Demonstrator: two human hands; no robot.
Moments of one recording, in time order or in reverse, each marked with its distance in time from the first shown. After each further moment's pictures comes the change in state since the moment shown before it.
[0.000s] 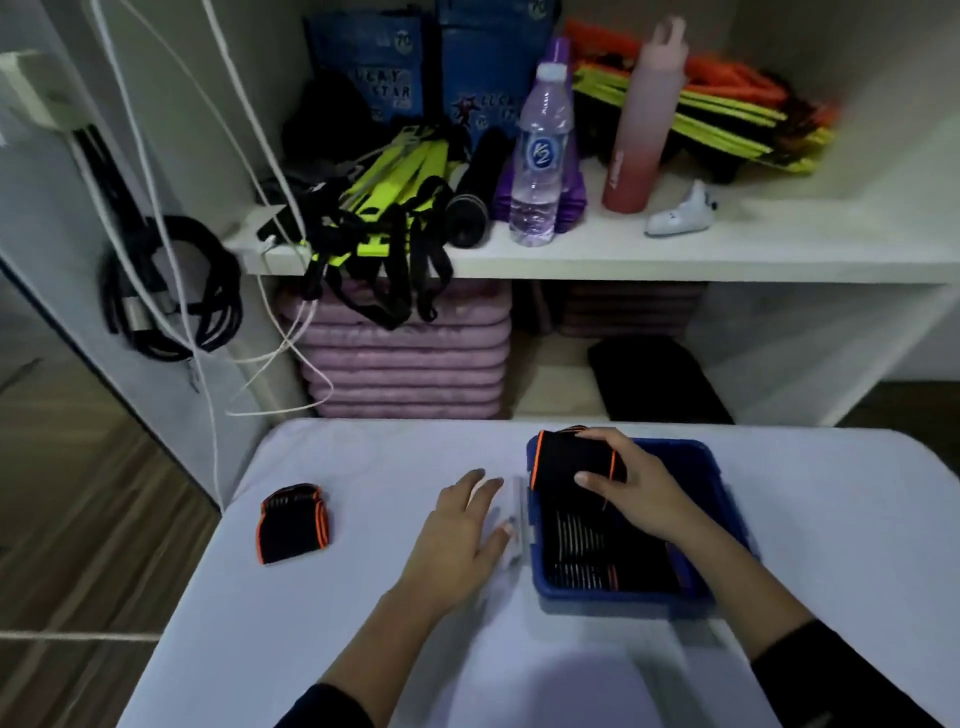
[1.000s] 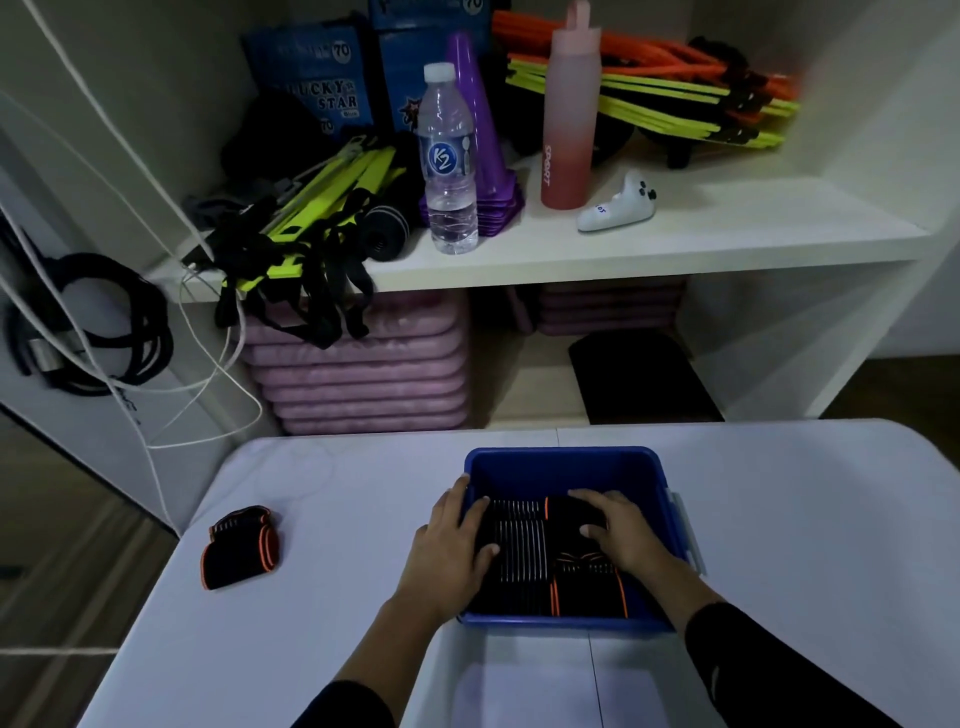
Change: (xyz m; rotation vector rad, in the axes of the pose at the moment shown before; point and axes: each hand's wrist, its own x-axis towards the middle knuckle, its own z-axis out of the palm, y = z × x) left_hand 0.044 0.040 0.064 0.277 -0.123 -0.080; right_hand 0.023 0.153 -0.030 -0.236 -0.101 0.224
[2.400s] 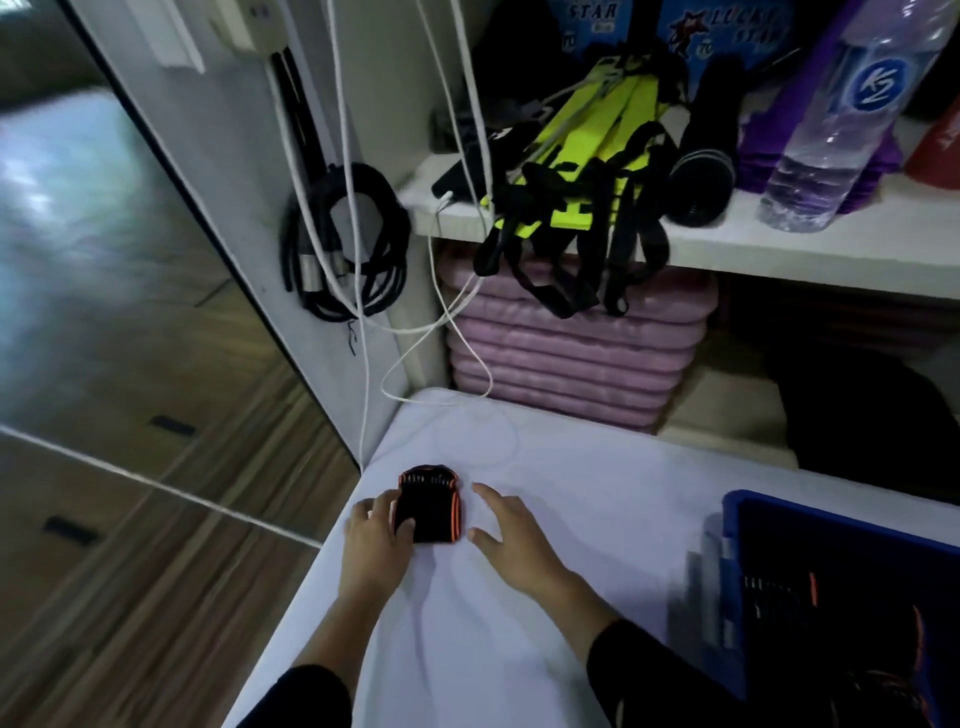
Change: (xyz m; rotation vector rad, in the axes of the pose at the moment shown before) left_hand -0.090 -0.280 -0.034 -0.366 0.289 -0.826; right_hand 0.064 -0.238 0.273 -0.003 -0.319 -0.302
